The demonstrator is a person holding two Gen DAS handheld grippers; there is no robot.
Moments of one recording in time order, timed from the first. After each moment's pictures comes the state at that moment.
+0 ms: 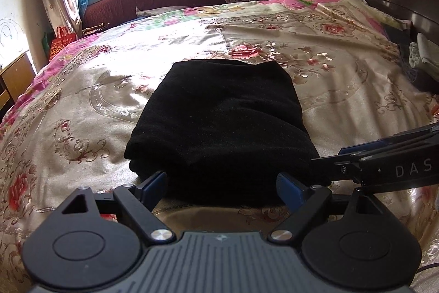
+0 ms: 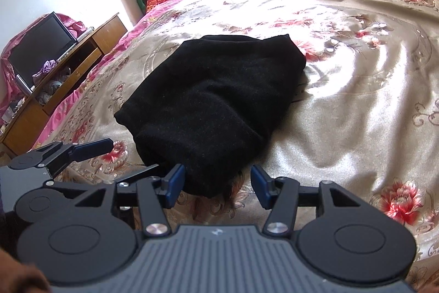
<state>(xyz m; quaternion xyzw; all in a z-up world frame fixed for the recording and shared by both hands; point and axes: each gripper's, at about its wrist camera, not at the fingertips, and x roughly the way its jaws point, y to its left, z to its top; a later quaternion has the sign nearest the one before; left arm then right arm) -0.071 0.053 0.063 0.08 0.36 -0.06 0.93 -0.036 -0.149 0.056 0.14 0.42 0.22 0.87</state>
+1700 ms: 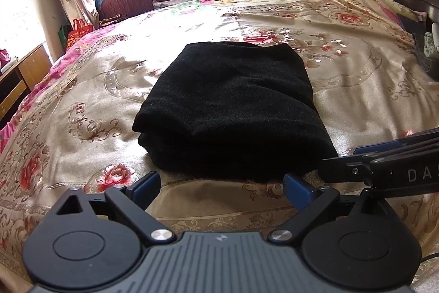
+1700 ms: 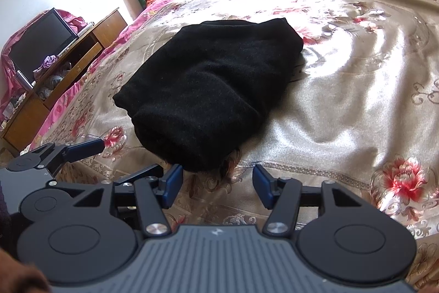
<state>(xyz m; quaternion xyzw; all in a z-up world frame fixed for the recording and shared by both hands) -0.083 0.046 0.049 0.08 0.37 -0.01 0.92 -0.048 -0.151 0.043 0.14 0.43 0.22 0.86</state>
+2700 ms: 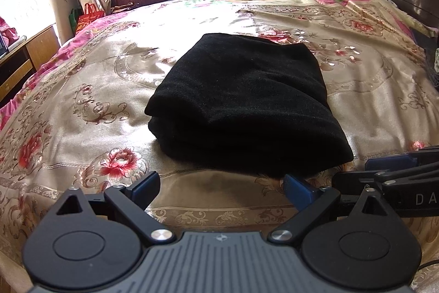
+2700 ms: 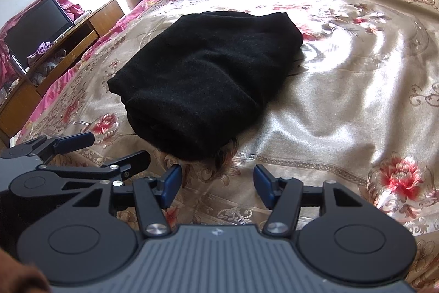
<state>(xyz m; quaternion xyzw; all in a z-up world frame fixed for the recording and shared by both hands) -0.083 0.060 0.042 0.05 0.38 0.01 0.92 -0.052 -0.146 0.038 0.10 0.44 0.21 0.87</state>
